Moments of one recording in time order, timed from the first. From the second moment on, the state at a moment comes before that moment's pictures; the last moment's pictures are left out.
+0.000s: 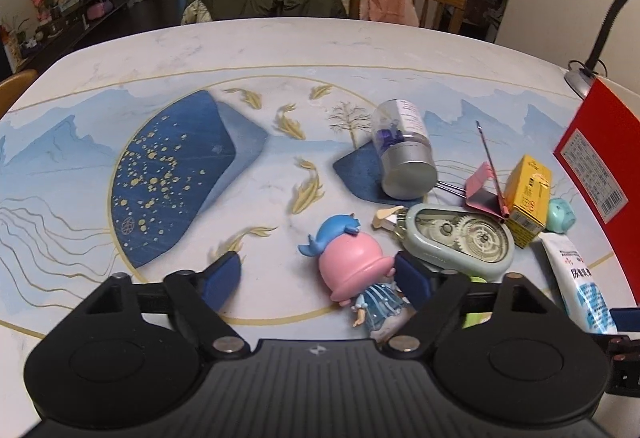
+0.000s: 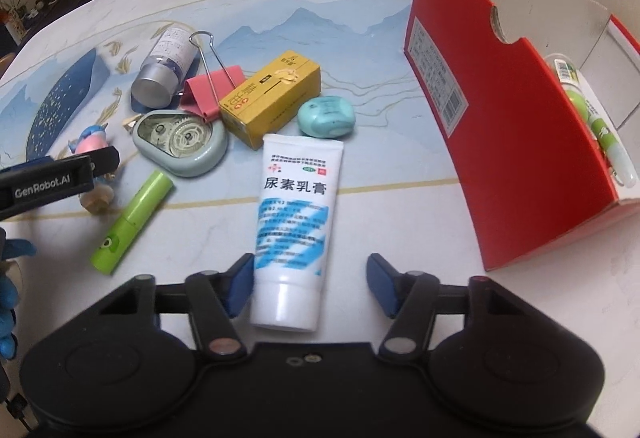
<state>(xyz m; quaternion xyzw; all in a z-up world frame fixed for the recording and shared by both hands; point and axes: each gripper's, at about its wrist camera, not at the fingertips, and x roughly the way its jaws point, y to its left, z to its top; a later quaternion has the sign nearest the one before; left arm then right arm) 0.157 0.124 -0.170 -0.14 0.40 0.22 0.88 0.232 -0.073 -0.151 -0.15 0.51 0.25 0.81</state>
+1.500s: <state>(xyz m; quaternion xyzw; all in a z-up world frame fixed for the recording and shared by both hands) 0.129 0.055 -0.064 -0.13 0.37 0.14 0.91 0.218 -0.146 -0.050 -0.08 0.43 0.33 0.83</state>
